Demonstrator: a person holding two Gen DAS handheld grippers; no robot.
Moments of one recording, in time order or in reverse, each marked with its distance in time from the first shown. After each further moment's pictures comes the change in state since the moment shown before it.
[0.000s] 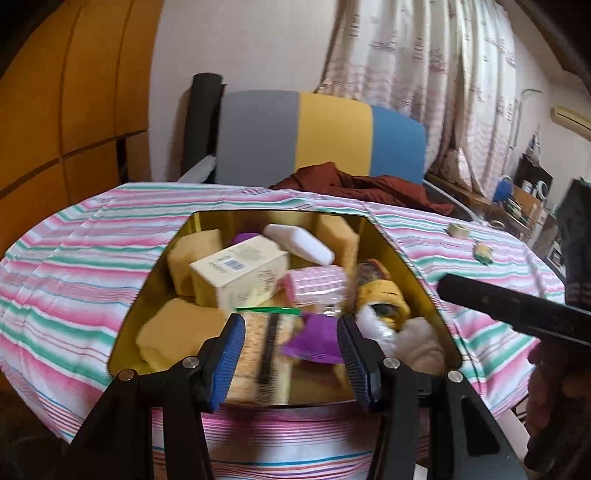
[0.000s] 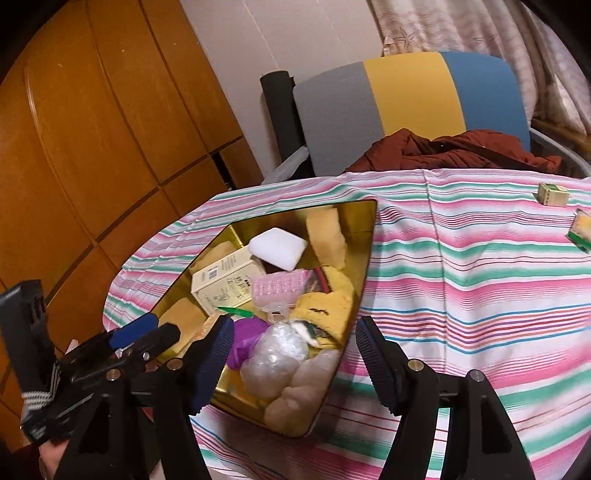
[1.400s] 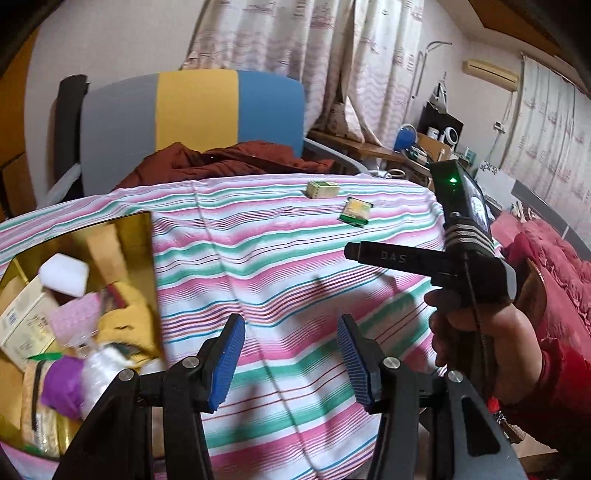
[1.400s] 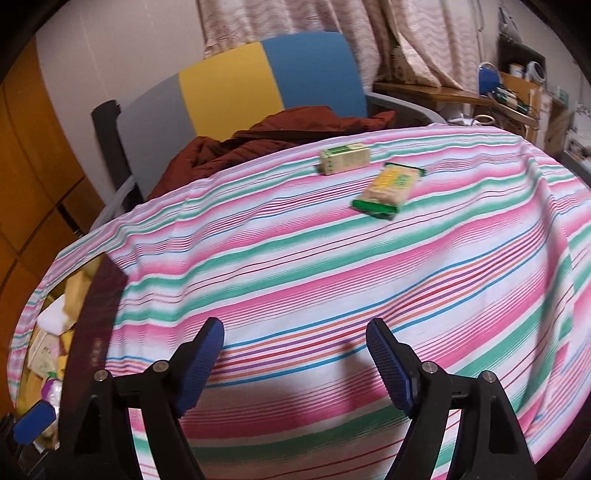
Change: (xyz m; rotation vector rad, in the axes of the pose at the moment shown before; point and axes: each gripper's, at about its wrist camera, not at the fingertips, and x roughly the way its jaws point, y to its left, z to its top) left arm 0.047 -0.186 0.020 0.206 0.132 -0.356; right arm -0.045 -0.213 0.016 0.292 0.009 -0.503
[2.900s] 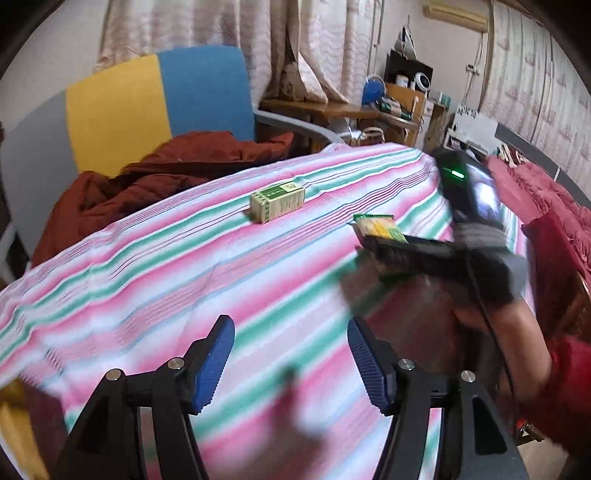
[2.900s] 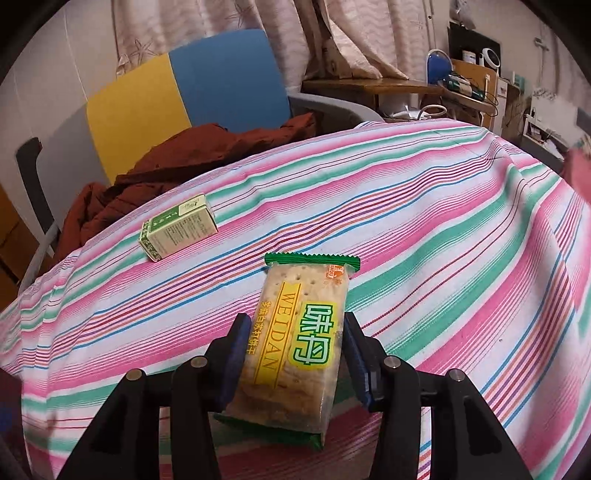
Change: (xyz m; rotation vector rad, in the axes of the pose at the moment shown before) left arm 0.196 -0.058 0.133 0.204 0.160 -0.057; right arm 0.095 -0.136 0.100 0.107 -0.021 -0.171
